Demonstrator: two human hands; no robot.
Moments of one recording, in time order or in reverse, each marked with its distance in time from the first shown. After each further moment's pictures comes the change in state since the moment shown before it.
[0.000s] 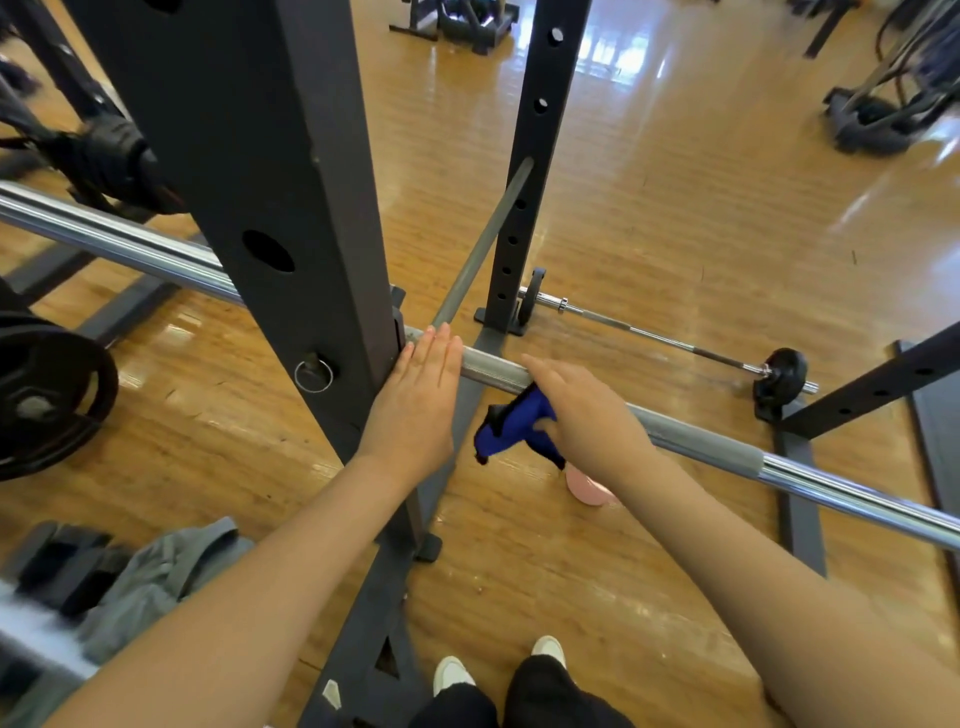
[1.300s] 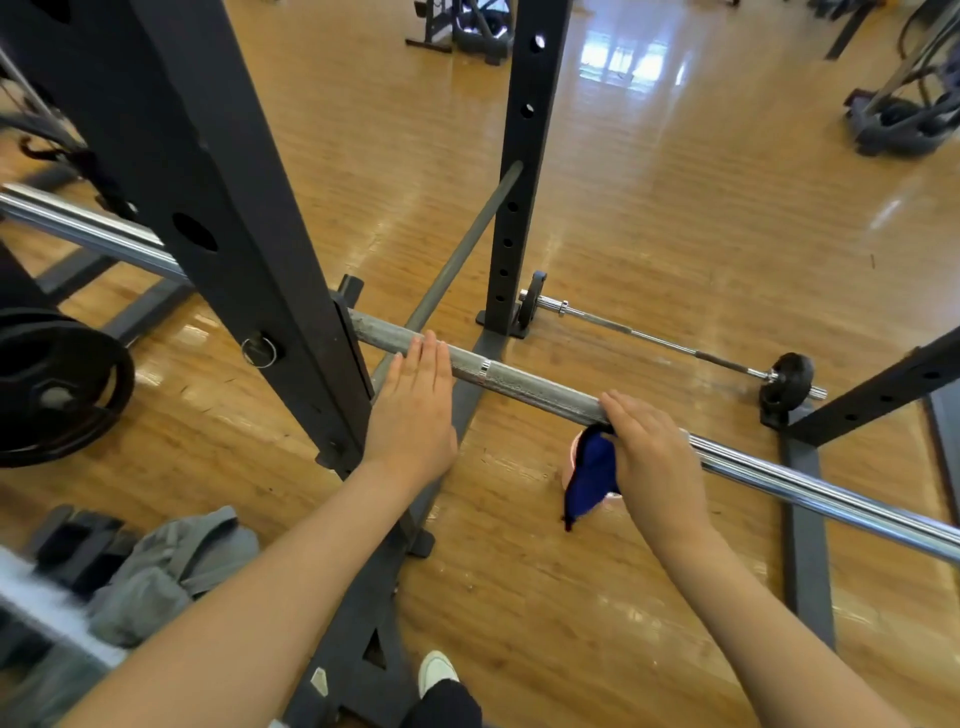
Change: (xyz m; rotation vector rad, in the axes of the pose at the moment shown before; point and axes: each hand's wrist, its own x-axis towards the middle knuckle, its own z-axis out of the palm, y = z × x) left_hand -0.006 0.072 -0.009 0.025 -0.159 -0.150; right_hand -0.091 0.098 0.028 0.001 0.525 0.074
